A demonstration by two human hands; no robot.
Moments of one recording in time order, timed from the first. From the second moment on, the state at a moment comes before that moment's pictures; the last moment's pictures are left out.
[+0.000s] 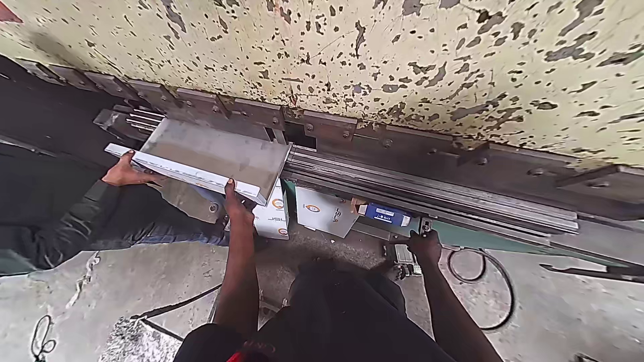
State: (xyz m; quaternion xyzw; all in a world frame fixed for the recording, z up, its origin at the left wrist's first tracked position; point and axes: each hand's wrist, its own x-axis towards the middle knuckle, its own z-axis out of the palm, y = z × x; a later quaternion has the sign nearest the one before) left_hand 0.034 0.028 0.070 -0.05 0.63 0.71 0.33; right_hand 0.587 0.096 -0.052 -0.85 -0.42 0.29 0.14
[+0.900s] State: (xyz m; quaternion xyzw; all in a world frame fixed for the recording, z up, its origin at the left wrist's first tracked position) left_hand 0.045 0.034 0.127 0.19 0.53 0.74 0.37; right_hand 0.592 0.093 -0.036 -0.84 -0.42 0.33 0.12
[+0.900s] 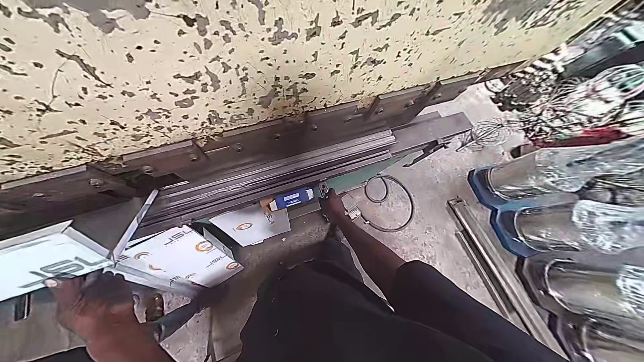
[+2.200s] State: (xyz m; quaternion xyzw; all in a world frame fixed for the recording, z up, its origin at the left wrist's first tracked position) left_hand 0.028 0.089 0.159 0.17 0.55 0.77 0.30; right_hand 0.585 0.095 -0.038 -0.84 -0.41 0.33 0.15
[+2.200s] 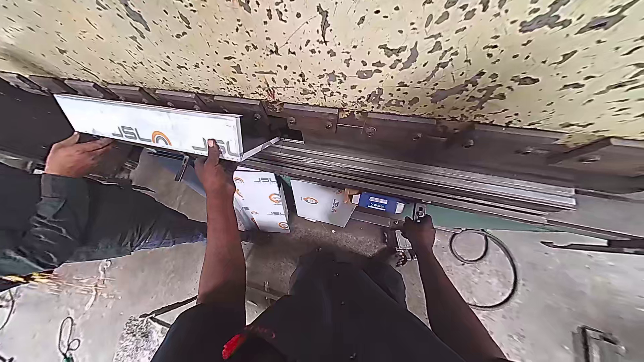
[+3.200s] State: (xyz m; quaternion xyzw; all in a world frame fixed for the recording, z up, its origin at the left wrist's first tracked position) left_hand 0.037 0.078 0.165 0.25 0.50 0.74 0.38; right_hand 0.598 0.094 -0.055 -0.83 -0.41 0.33 0.15
